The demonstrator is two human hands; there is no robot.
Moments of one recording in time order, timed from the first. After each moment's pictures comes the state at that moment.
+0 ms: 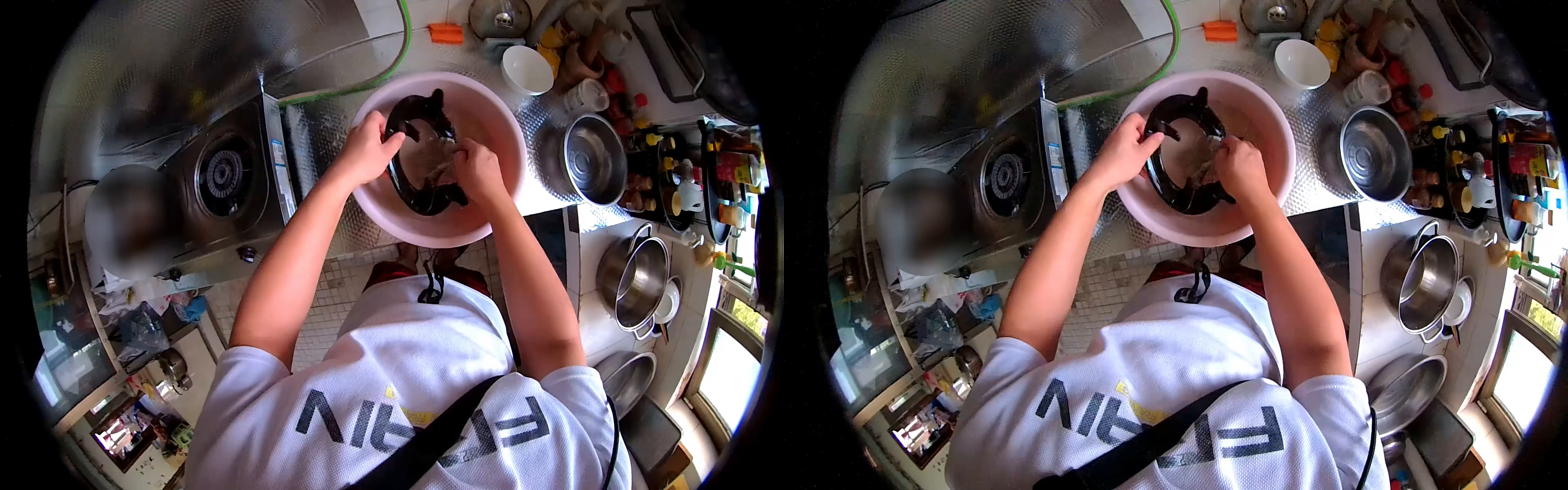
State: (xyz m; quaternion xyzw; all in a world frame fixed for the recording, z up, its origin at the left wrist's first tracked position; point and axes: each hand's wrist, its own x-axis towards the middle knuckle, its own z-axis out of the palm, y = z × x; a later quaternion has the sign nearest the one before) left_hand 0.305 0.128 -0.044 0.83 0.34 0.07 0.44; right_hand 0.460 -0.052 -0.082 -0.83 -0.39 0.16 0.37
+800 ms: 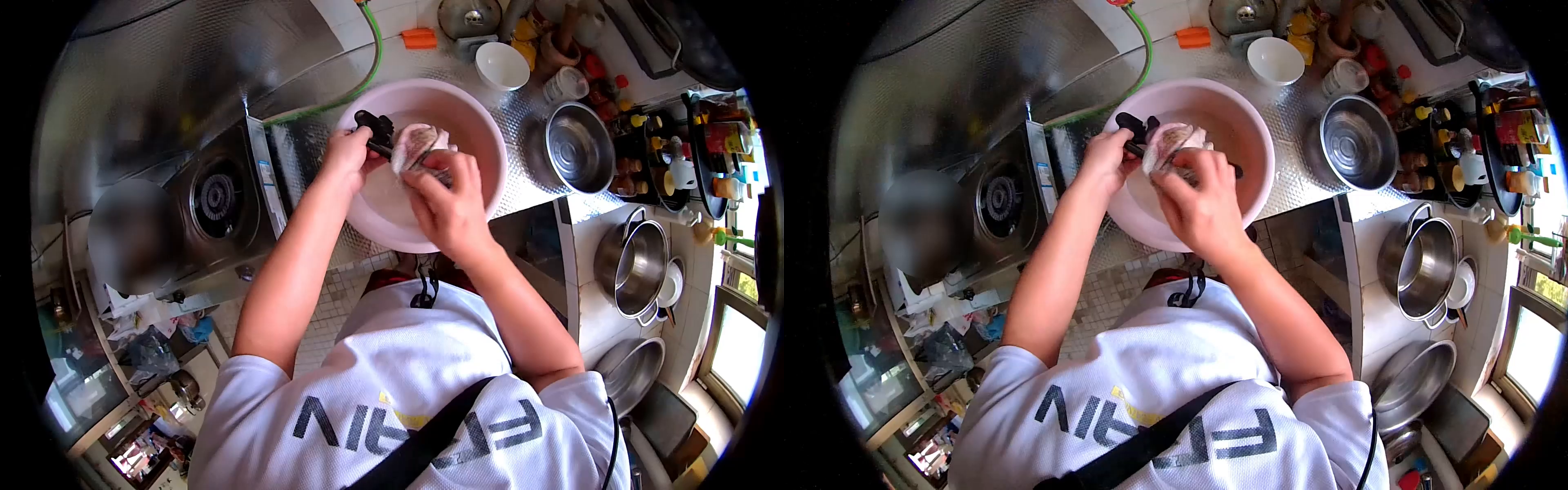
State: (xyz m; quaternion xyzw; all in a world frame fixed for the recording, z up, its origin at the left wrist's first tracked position) left_hand 0.344 0.104 0.006 0.41 0.53 0.16 0.72; right_hand 0.408 -0.081 0.034 -0.72 -0.53 -0.03 0.45
